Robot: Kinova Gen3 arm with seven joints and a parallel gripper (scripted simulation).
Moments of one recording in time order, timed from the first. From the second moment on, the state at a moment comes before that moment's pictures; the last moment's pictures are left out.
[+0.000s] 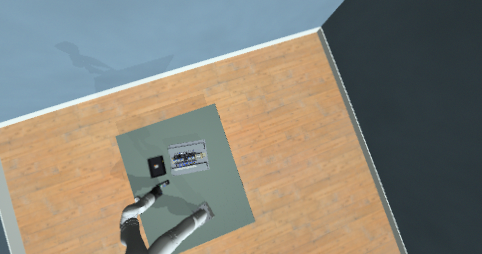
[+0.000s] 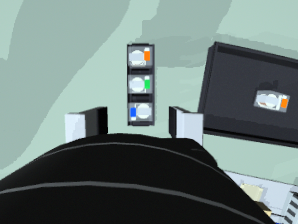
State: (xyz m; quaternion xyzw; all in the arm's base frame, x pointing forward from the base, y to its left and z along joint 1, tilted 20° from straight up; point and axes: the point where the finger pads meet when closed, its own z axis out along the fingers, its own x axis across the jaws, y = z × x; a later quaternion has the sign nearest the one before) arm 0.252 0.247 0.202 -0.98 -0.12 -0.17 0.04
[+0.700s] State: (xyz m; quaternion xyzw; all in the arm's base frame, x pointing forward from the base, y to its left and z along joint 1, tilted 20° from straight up) arm 0.268 0.253 0.175 -0.98 -0.11 -0.18 0.05
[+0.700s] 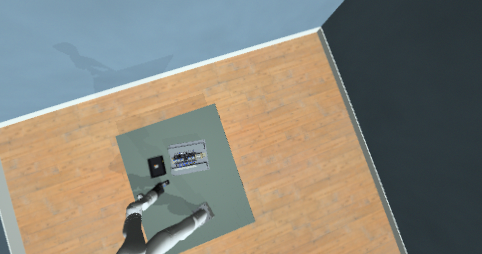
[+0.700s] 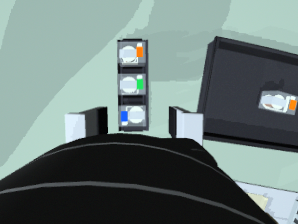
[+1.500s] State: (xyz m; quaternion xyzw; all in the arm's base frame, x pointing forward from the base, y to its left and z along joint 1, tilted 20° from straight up) arm 0.278 0.256 0.134 -0.98 -0.11 -0.18 0.04
